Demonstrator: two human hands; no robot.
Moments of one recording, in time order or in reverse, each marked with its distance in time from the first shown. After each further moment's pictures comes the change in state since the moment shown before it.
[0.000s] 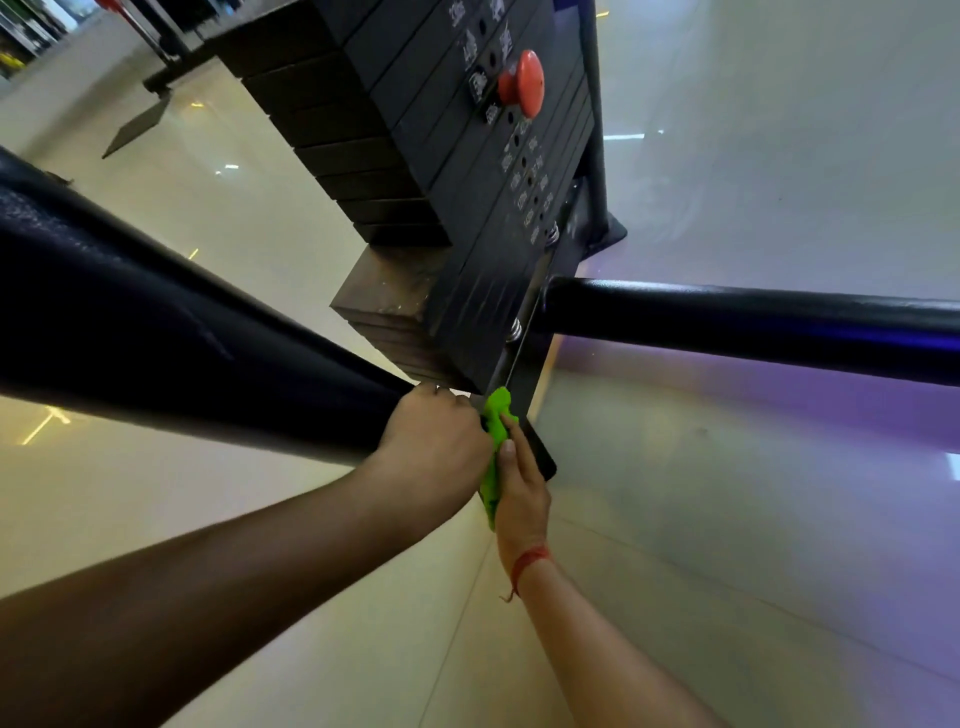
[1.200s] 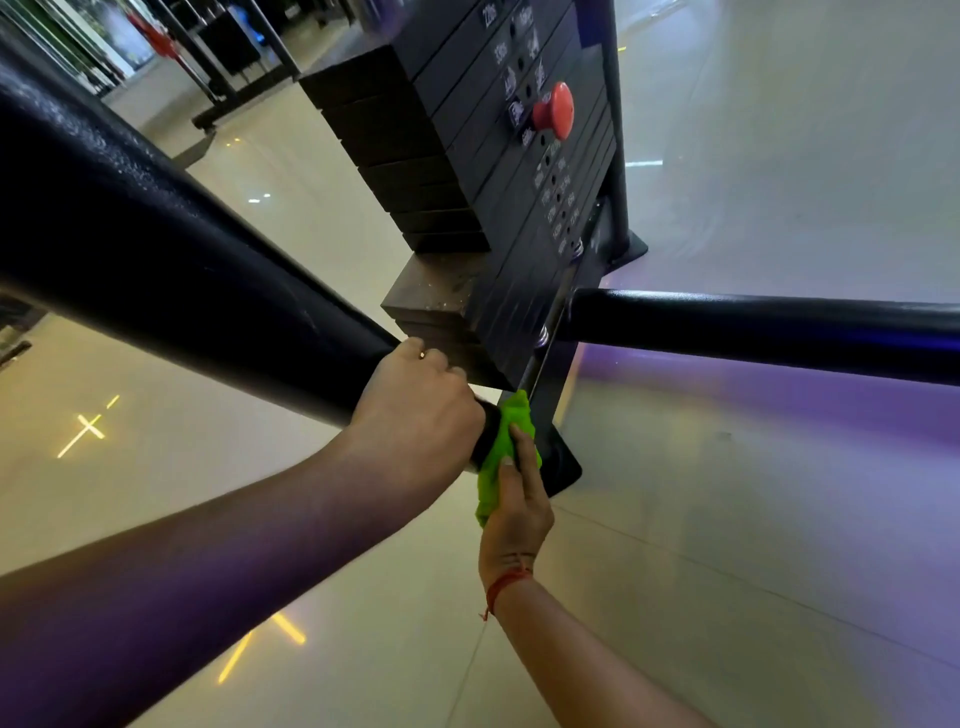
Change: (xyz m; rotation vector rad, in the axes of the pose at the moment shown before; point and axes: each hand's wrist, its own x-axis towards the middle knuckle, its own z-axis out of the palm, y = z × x) left_hand -0.062 -0.034 -0.029 0.147 0.079 -0.105; right_hand -0.069 -0.024 0.044 0.127 0.217 -0.192
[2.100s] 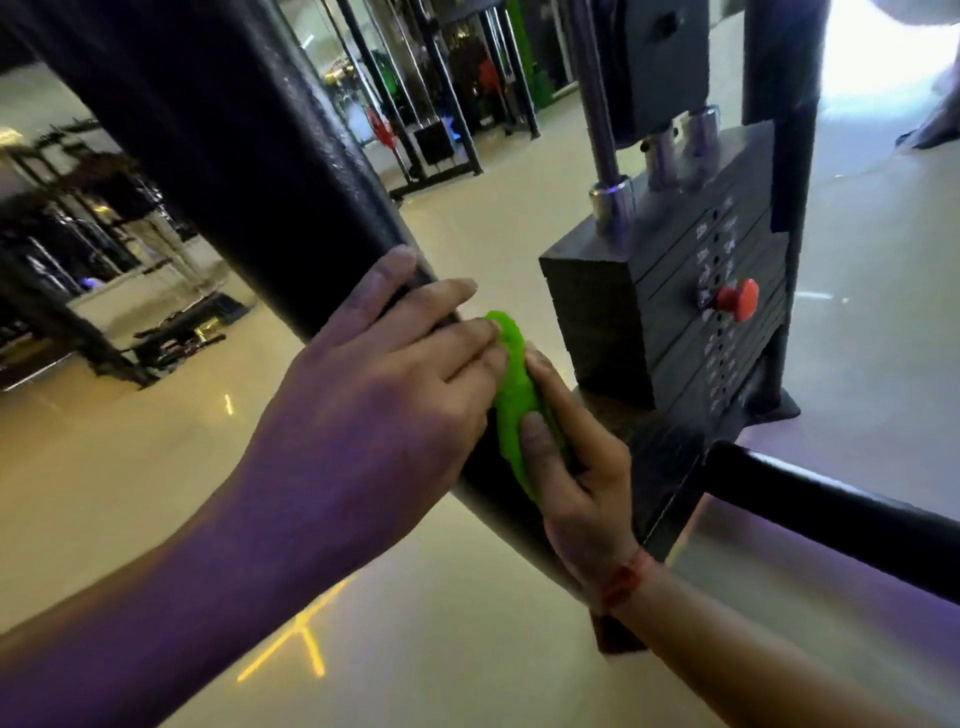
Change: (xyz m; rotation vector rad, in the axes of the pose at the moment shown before) left_hand -0.131 -0.125 -0.043 -0.187 0.658 -0.443; right_hand -0.004 -0.178 0.108 0.040 -0.986 -0.716
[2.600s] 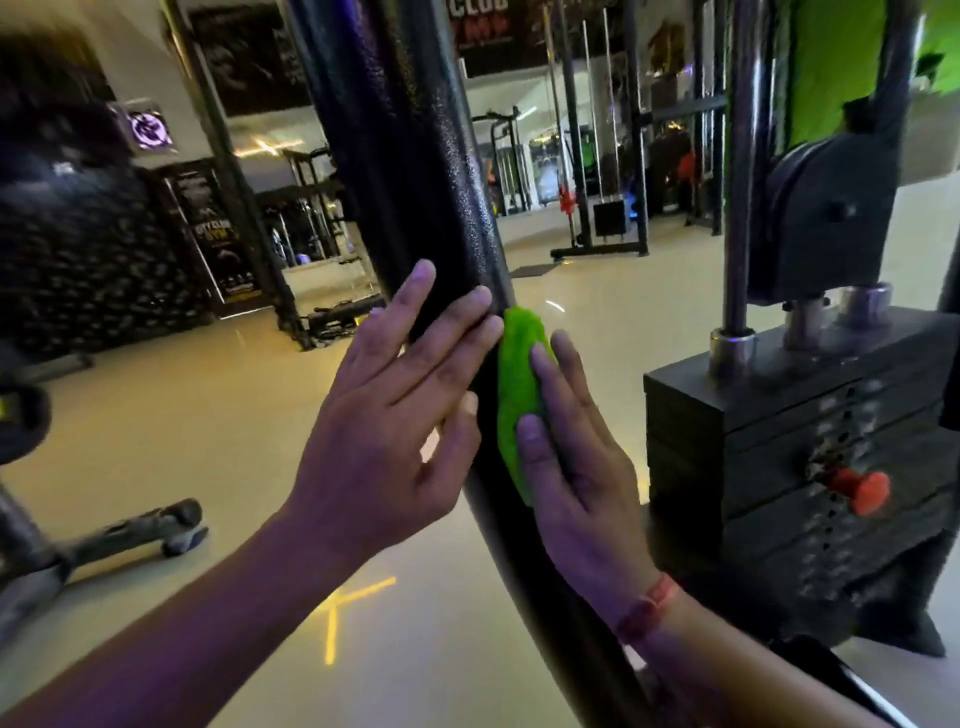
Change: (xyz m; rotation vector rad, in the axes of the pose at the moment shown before) left_hand -0.011 -0.002 -0.012 -0.128 0.376 -0.494; right_hand 0.077 -0.048 0.014 -0.044 -0.386 -0.170
